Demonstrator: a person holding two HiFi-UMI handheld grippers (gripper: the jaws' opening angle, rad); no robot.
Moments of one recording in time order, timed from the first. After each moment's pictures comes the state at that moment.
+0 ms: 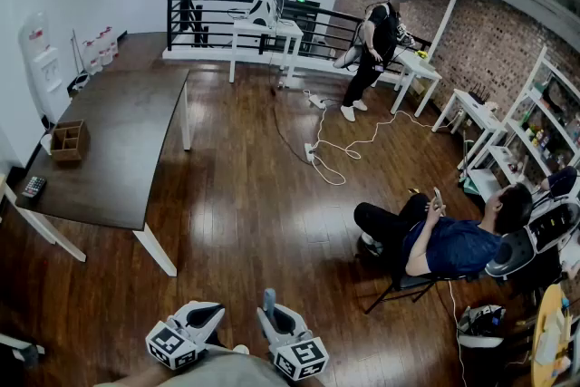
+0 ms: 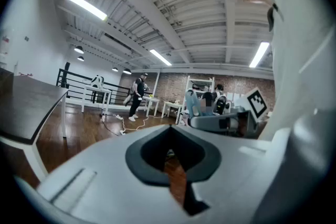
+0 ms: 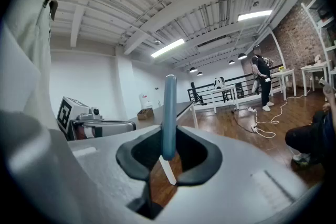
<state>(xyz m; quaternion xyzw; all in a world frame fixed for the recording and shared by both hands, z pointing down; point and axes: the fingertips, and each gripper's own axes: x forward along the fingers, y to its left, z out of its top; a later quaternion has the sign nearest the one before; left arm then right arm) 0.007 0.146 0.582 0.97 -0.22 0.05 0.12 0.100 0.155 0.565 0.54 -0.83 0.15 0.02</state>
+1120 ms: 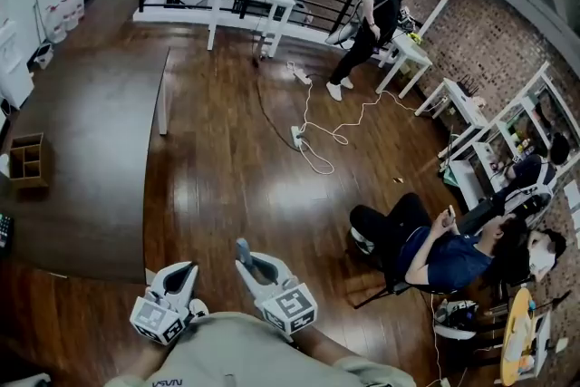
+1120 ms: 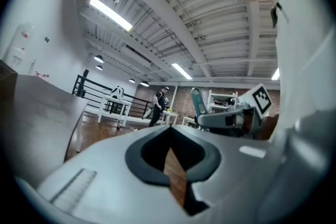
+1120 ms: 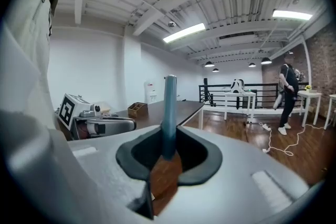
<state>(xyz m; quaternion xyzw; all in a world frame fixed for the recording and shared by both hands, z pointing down) -0.055 -0.119 0.535 0.95 -0.29 -0.03 0.14 0.043 -0.114 0.522 0.49 -0.86 0.09 0.12</state>
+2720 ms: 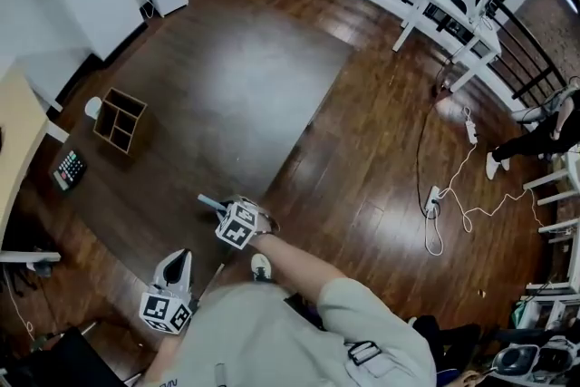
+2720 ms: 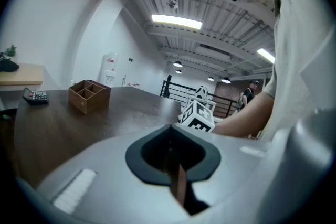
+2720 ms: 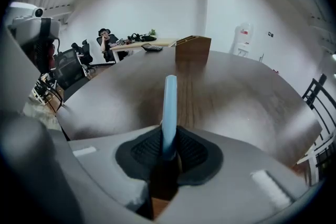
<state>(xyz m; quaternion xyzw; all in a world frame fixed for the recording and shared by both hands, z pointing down) -0.258 -0.246 0.606 0.70 -0.68 0.01 0.22 -0.271 -0.376 0.755 -0.02 -0.90 -0.03 0.44</state>
